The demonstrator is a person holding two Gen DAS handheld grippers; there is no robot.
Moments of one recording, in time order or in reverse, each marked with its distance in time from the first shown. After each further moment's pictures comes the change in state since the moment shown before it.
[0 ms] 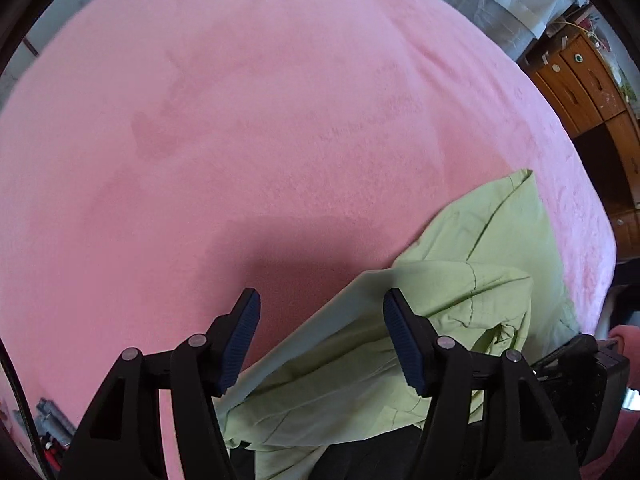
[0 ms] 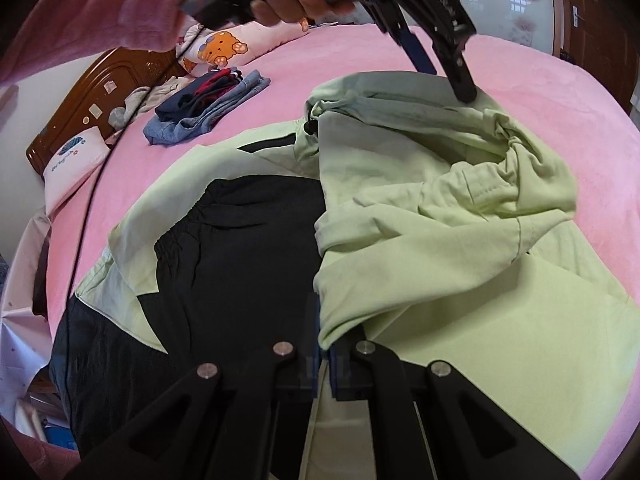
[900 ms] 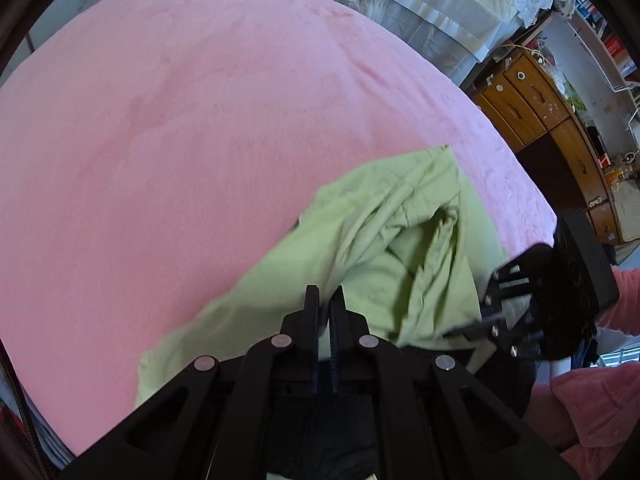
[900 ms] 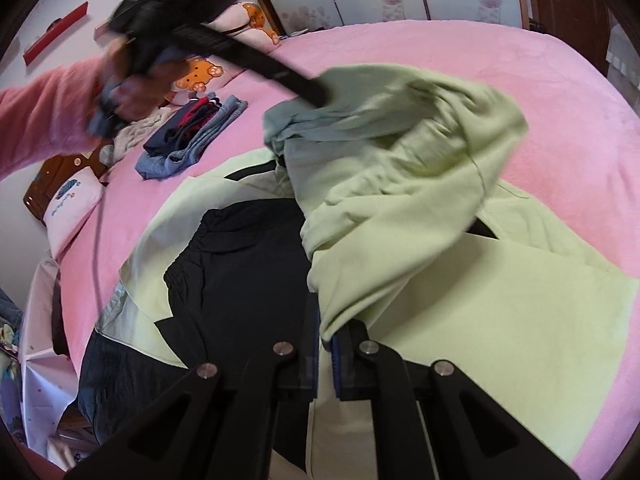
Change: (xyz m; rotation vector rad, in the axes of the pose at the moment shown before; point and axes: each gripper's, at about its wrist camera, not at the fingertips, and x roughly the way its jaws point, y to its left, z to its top) left arm -0.063 0.000 -0.124 0.009 -0.187 -0.134; right arm -0.024 -0.010 0.005 0.141 -0.015 -0.003
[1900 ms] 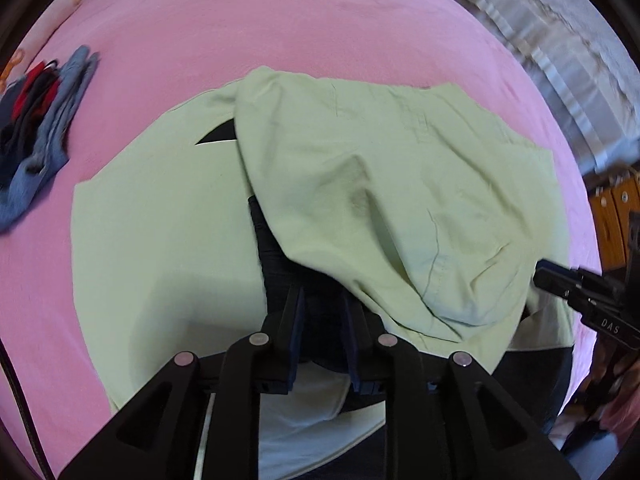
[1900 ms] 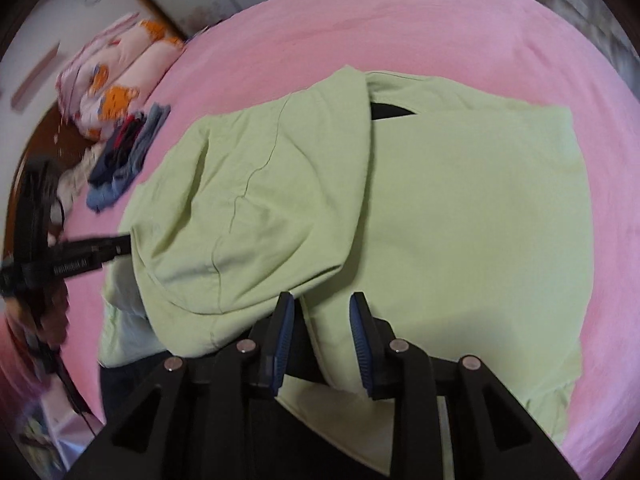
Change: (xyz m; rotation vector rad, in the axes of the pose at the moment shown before) left arm 0.014 -0.026 -0.212 -0.618 -0.150 0.276; right arm -0.018 -0.007 -0.053 0.383 0.076 -0.122
